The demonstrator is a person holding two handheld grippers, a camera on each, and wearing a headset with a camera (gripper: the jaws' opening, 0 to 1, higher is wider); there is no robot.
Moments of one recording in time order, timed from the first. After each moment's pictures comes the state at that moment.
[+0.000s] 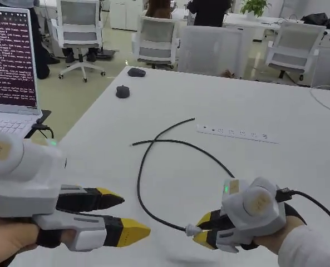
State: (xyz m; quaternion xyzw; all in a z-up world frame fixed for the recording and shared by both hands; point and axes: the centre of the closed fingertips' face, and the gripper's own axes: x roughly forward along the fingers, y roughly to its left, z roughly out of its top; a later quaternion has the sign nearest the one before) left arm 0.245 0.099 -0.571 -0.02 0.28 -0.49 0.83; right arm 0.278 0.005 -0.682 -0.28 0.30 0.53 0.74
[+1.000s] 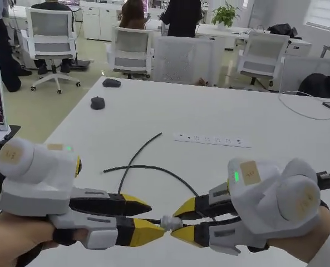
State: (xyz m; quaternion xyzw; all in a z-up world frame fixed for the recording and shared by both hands) left arm 0.242 0.036 -0.551 -0.05 0.23 -0.61 0.76; right arm 0.228 0.025 -0.567 -0.31 0.18 0.56 0.75
